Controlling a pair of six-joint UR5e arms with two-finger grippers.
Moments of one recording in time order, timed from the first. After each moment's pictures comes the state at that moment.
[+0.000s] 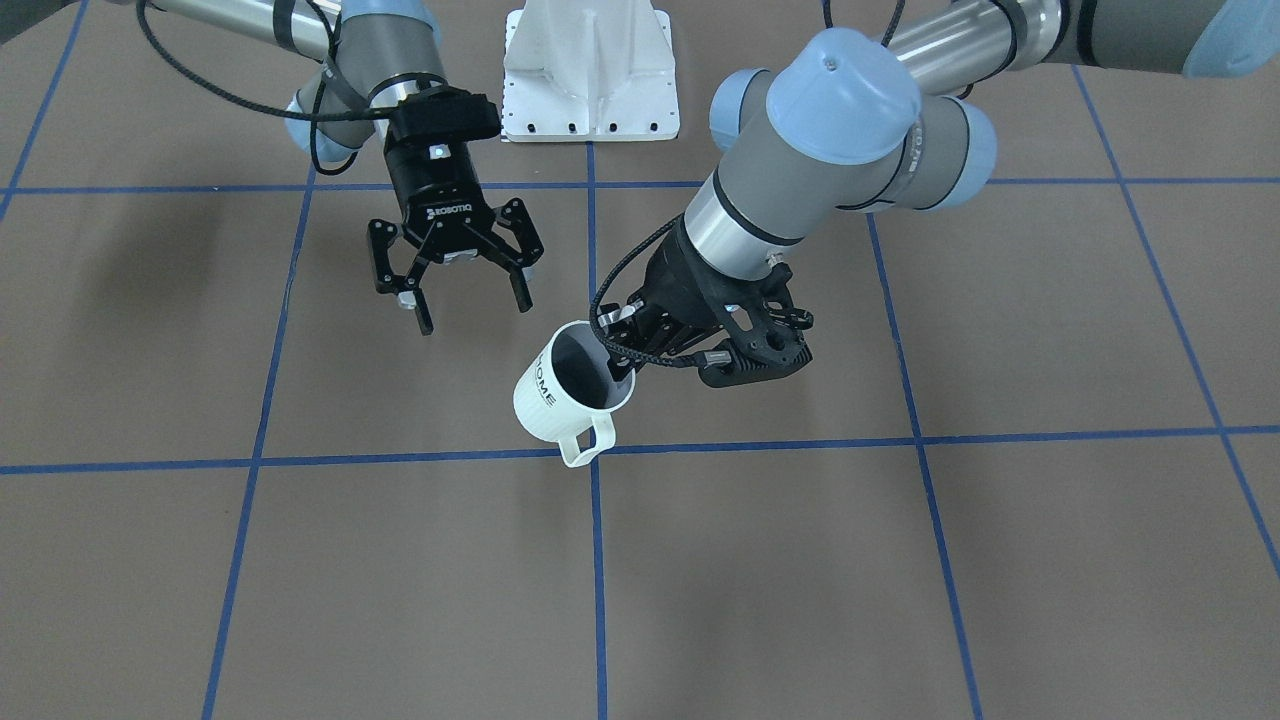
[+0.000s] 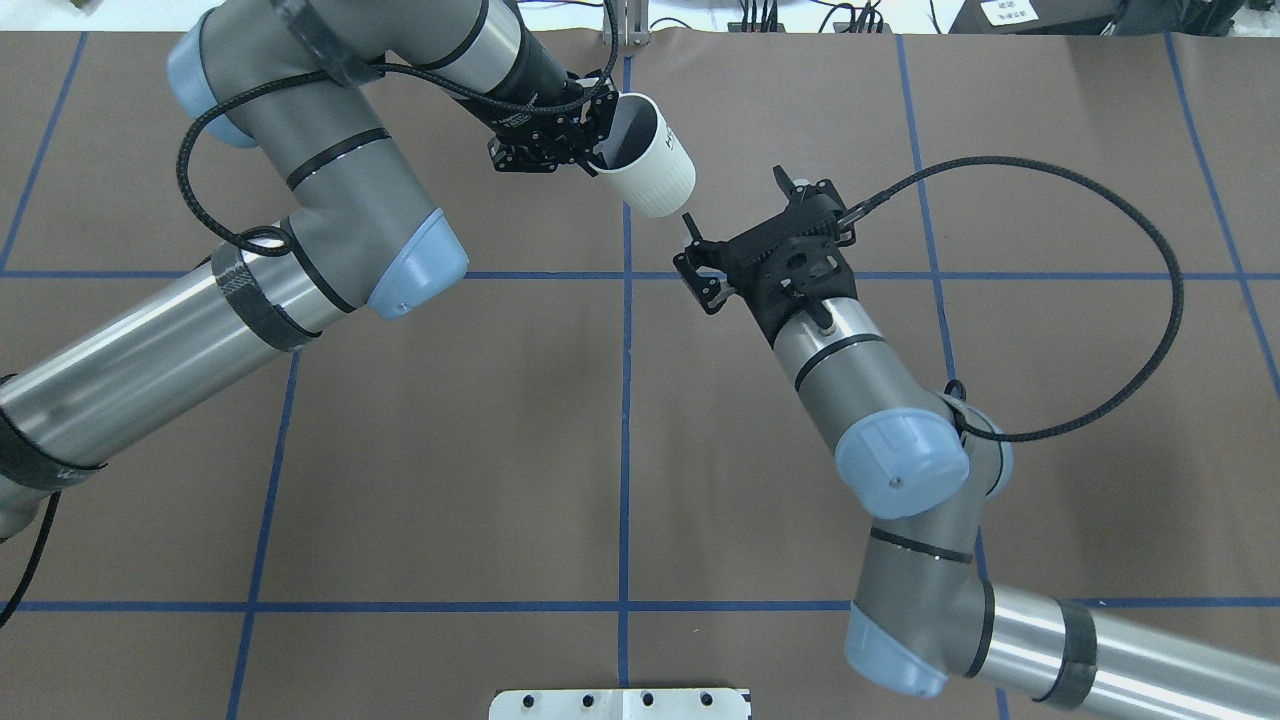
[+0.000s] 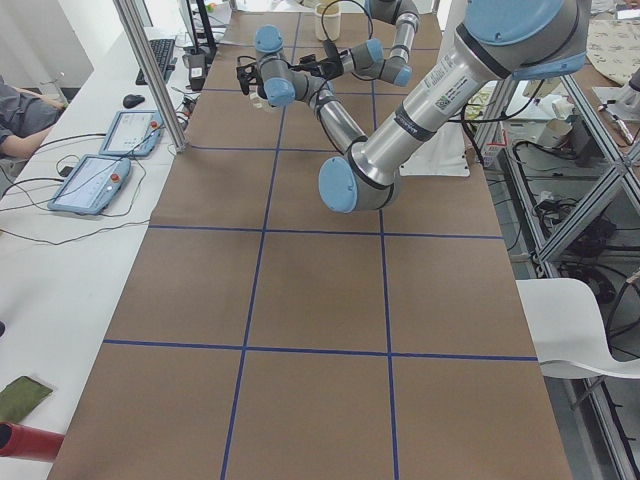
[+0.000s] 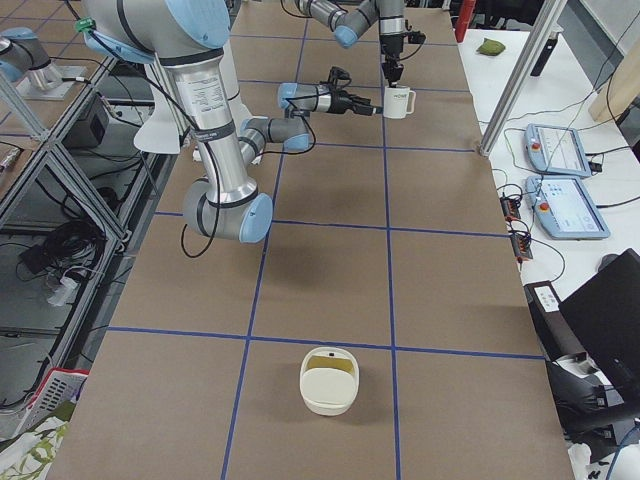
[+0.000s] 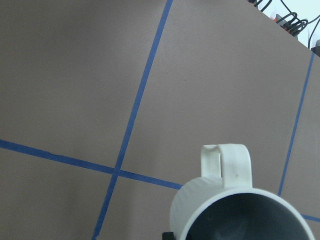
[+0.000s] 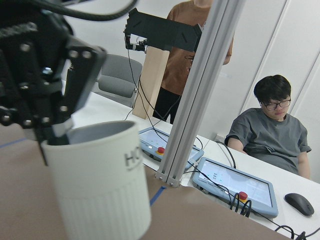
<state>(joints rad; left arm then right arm) -0.83 -2.45 -1.45 -1.97 -2.18 -1.54 0.43 -1.14 1.71 -0.64 0.87 0.50</state>
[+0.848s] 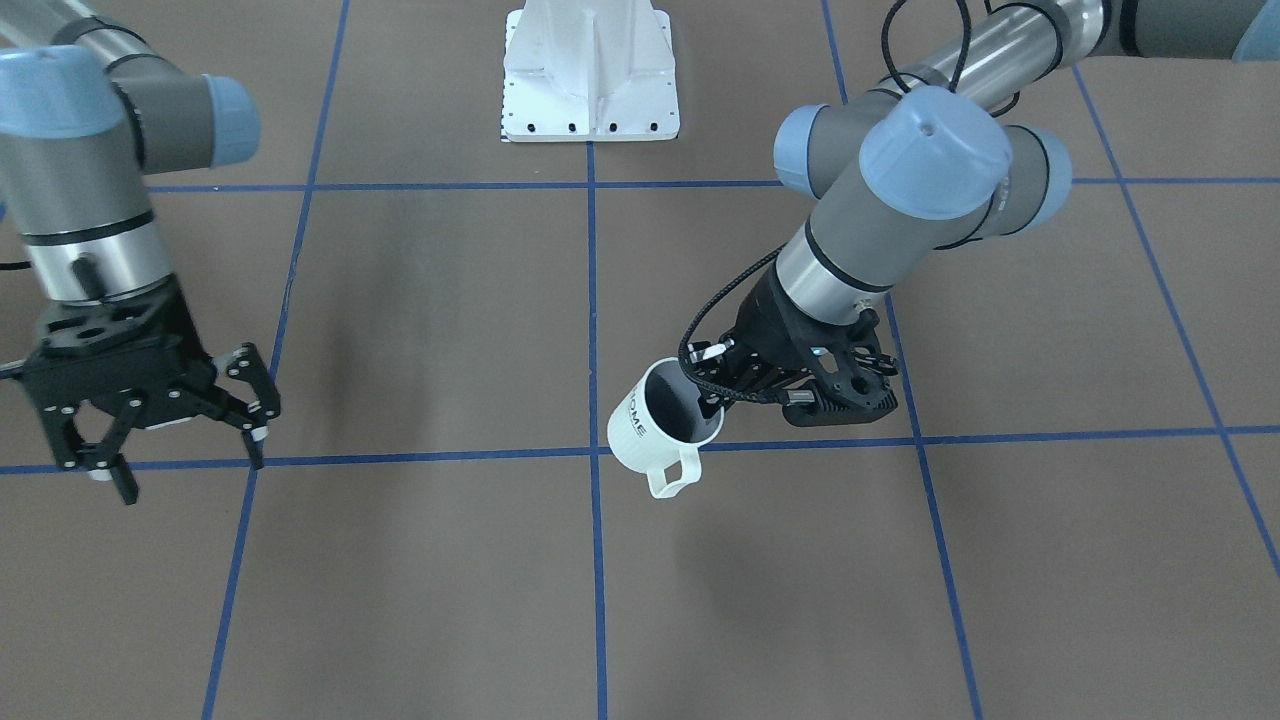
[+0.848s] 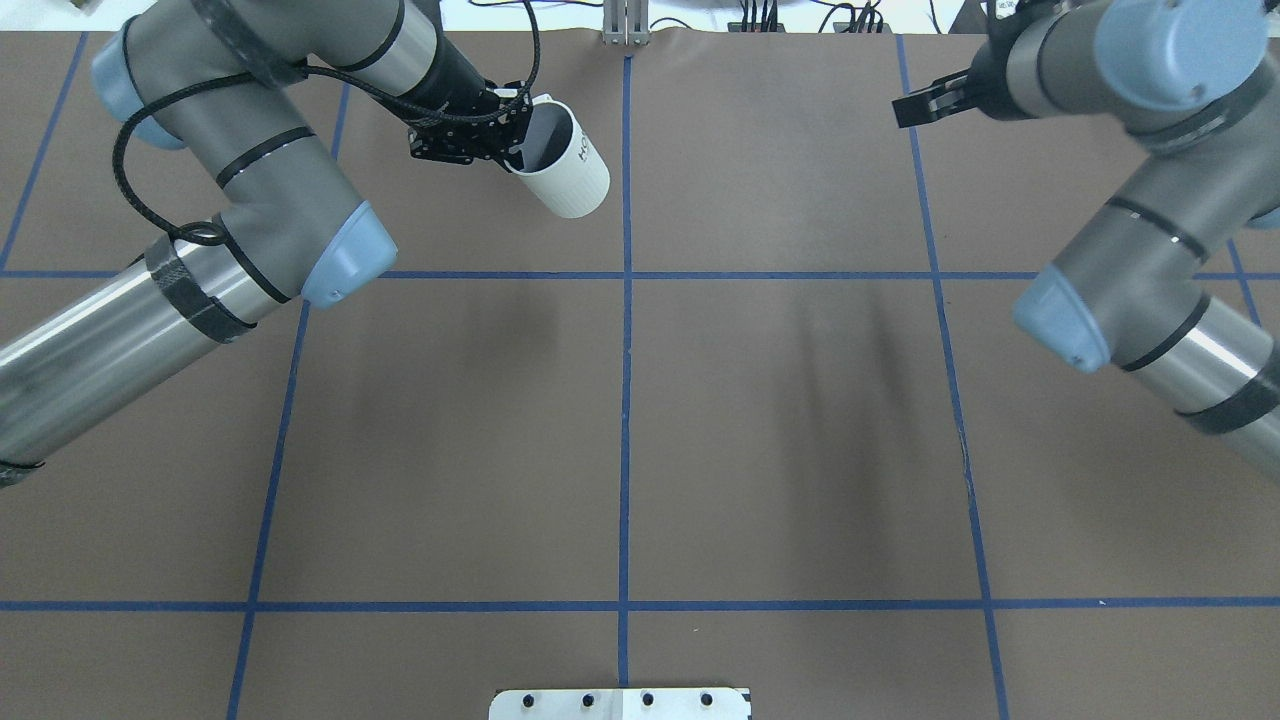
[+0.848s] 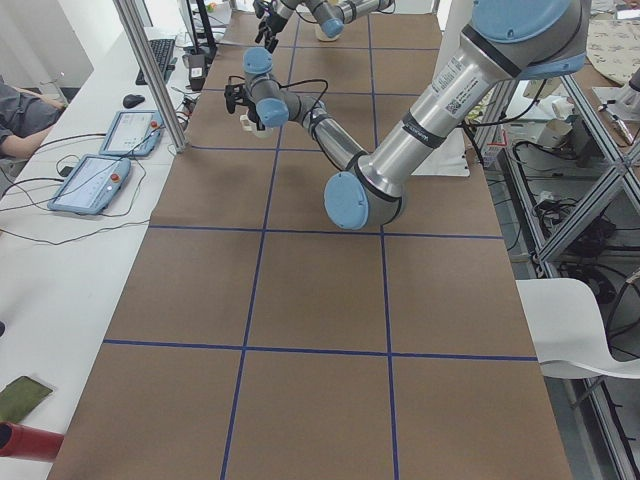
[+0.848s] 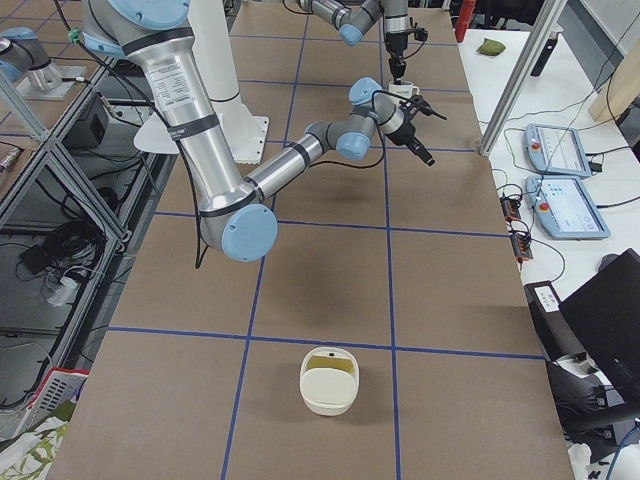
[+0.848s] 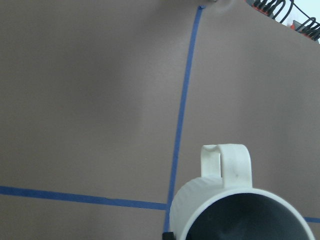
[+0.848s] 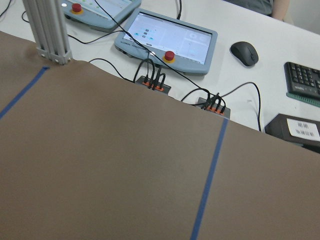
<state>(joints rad) -0.89 -2.33 -1.45 -1.96 -2.19 -1.26 1.02 -1.14 1.72 -1.22 1.81 0.57</state>
